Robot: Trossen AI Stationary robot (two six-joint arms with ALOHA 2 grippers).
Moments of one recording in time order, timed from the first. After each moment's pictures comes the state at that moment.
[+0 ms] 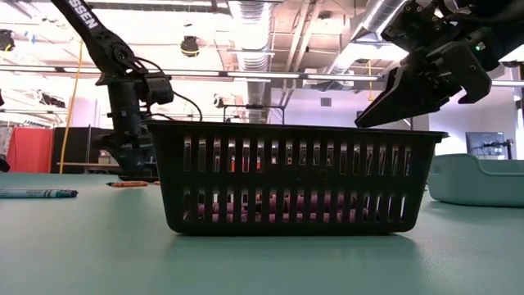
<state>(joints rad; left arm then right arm) 0.92 1.44 0.73 -0.48 -0.06 -0.18 0.40 1.33 0.55 0.11 0.57 0.15</state>
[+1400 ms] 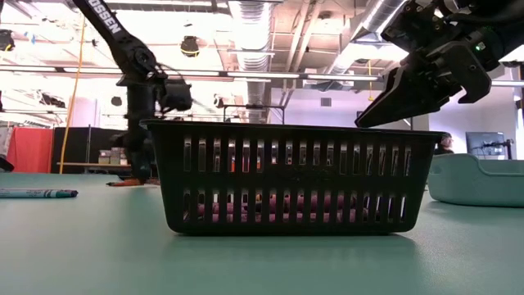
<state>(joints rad) 0.81 1.58 0.87 -0.58 -0.10 -0.09 0.40 1.33 0.55 0.10 0.57 0.15</state>
